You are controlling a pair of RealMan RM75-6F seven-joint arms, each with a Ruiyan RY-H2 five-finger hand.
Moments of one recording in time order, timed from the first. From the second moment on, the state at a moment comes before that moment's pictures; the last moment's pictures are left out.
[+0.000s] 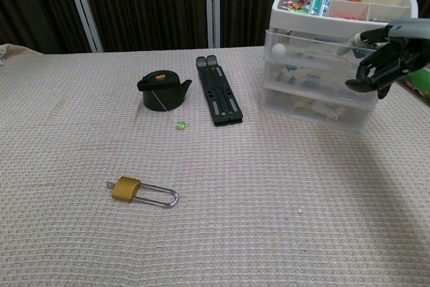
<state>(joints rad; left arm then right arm) -0.08 -1.10 -0.03 -1.66 1.61 1.59 0.08 0.57 -1.39 0.37 -1.93 -0.67 1.18 -0.31</state>
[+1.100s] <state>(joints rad) -0.08 -1.10 -0.03 -1.66 1.61 1.58 0.08 0.57 -1.34 0.32 -2.02 -0.70 1.22 -0.30</state>
